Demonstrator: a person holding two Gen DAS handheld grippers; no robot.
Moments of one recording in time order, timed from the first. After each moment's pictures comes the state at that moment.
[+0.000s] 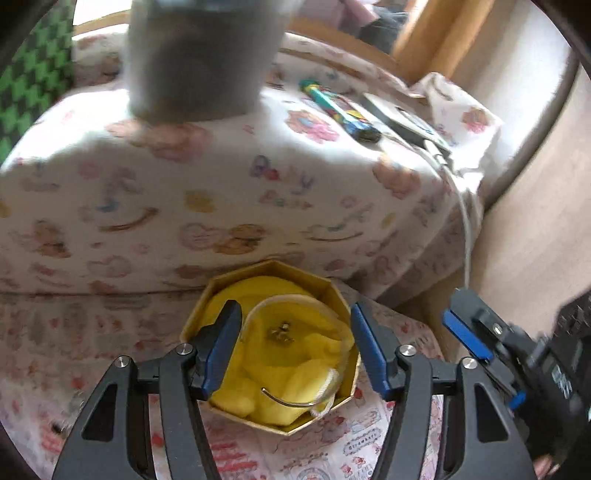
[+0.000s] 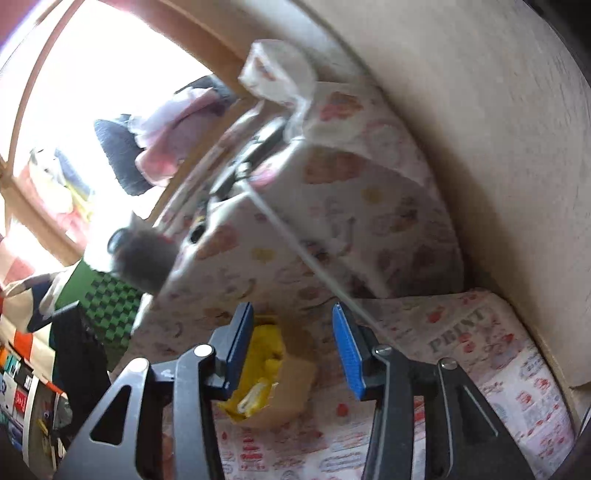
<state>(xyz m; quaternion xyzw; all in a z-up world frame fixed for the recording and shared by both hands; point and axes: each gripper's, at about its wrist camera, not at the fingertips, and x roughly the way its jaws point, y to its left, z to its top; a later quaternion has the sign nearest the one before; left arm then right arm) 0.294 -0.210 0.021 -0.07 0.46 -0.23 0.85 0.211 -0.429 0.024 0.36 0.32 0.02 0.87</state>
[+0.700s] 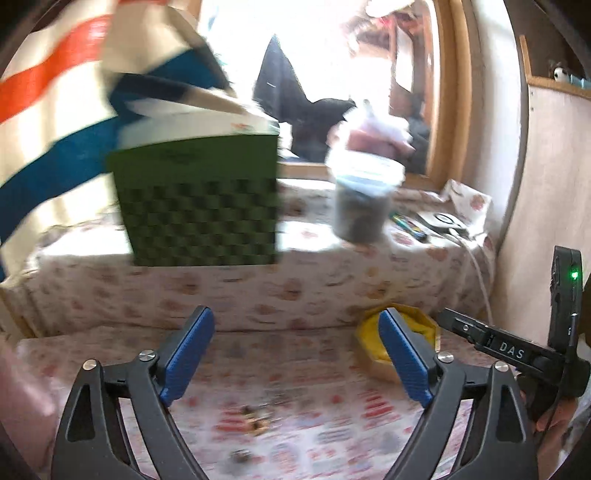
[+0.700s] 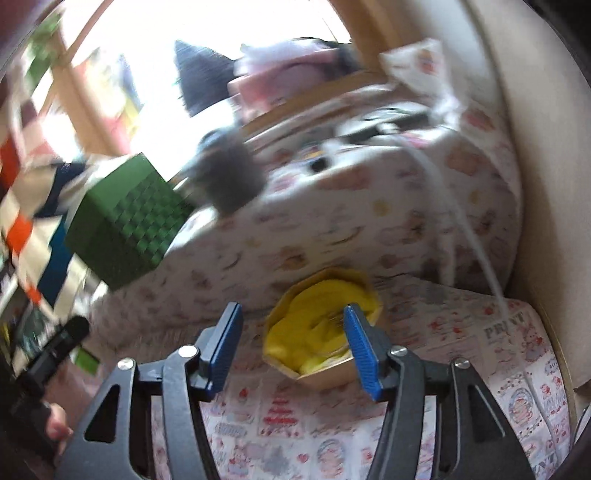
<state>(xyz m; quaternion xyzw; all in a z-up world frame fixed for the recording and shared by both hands) 0.158 -0.050 0.112 -0.01 0.26 -0.08 0.96 0.194 -0.318 0.056 0.19 0.34 0.09 0.92</state>
